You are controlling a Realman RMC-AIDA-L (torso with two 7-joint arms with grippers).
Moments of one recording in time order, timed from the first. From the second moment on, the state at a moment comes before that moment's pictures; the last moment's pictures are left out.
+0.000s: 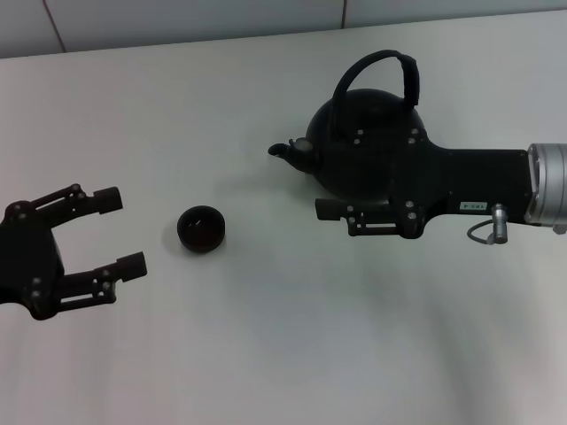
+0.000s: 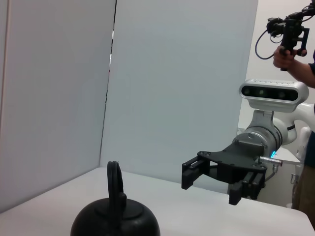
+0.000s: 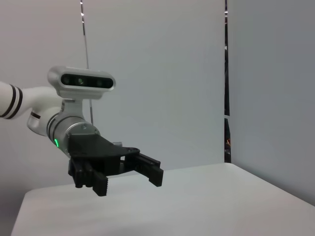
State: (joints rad) left arm -0.33 -2.03 0.76 0.74 1.77 1.86 -1.21; right arm 0.36 2.08 -1.06 -0.85 -1.60 -1.59 1.22
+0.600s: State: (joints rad) left arm -0.33 -2.05 0.76 0.73 1.79 1.84 -1.21; right arm 0.36 2.08 -1.08 -0.83 -1.60 -1.60 1.19
